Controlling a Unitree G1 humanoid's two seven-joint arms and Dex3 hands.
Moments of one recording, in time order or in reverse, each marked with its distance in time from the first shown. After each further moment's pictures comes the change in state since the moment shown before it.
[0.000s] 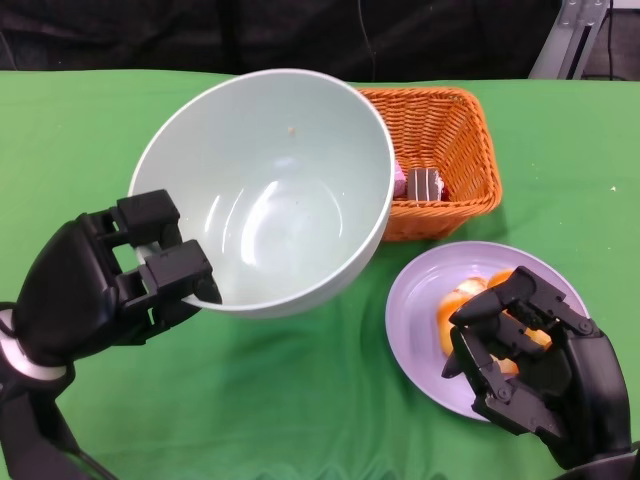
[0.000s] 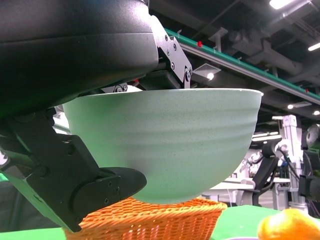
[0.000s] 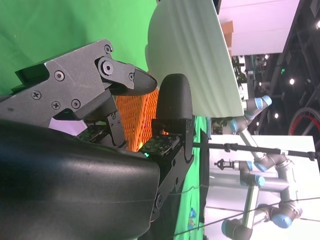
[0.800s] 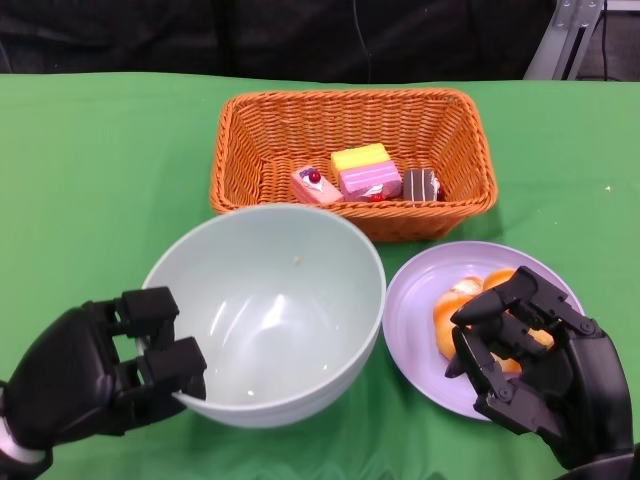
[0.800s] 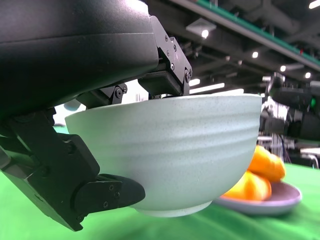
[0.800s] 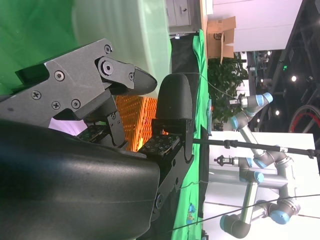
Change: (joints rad) left arm 0.130 0.031 -0.104 0.007 0.055 -0.002 0.000; right arm 0.004 0.001 -0.003 -0.007 -0.019 0.000 -0.015
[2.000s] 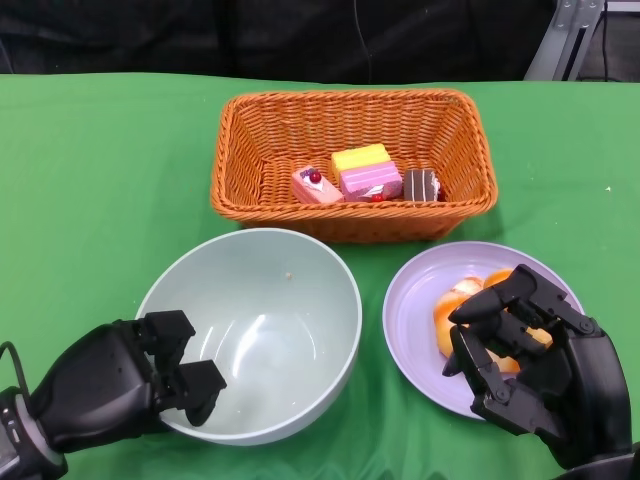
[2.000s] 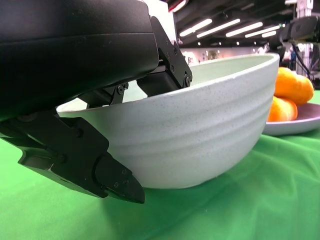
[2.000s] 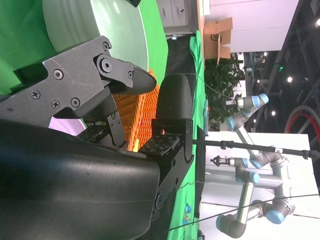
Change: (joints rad) left arm -0.080 -0.104 -0.137 0.220 -0.057 0.103 -0.177; right arm 0.005 0.007 0.013 -0.018 -0.004 0.000 -0.014
